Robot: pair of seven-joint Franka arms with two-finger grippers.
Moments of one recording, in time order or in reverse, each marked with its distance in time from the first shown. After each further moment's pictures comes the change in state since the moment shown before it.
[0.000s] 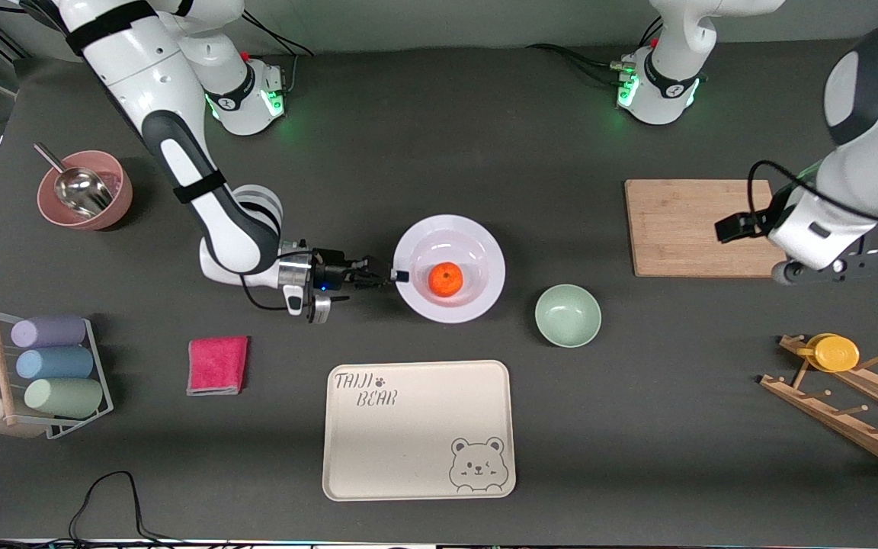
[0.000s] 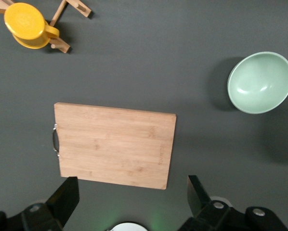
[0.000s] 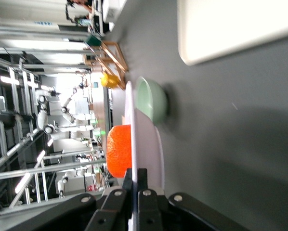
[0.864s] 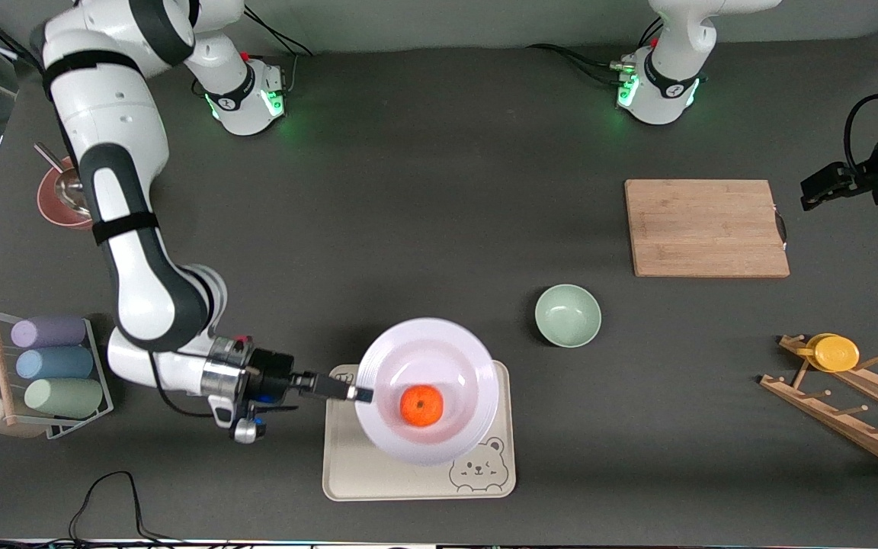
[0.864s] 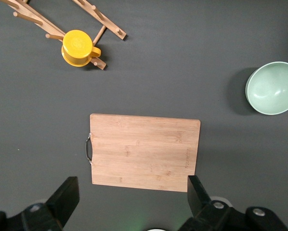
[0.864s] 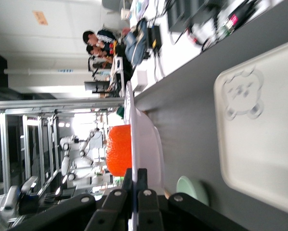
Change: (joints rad) left arm 0.113 -0.096 0.003 0.016 0.028 -0.009 0.147; right arm -0.051 0.384 -0.086 0.784 -0.218 -0.042 0.443
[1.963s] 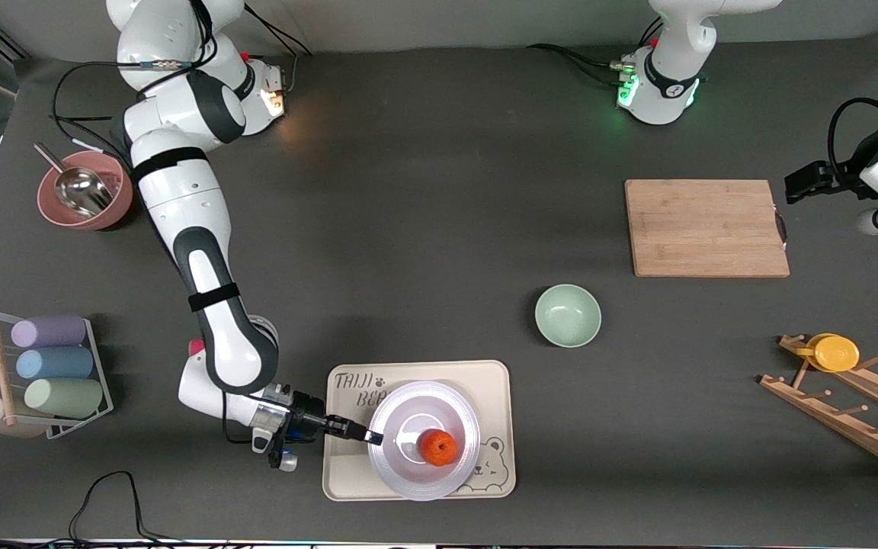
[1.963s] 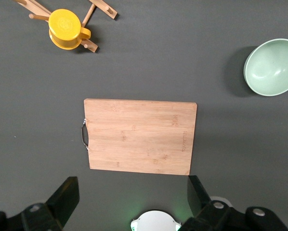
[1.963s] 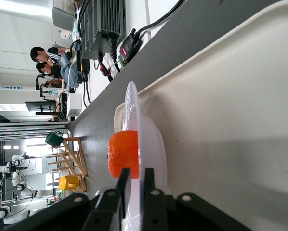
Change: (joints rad) left arm -0.021 0.023 -0.015 0.028 -0.001 -0.086 -0.026; right arm 0.062 0.347 -0.014 0.263 -0.113 0.194 -0.029
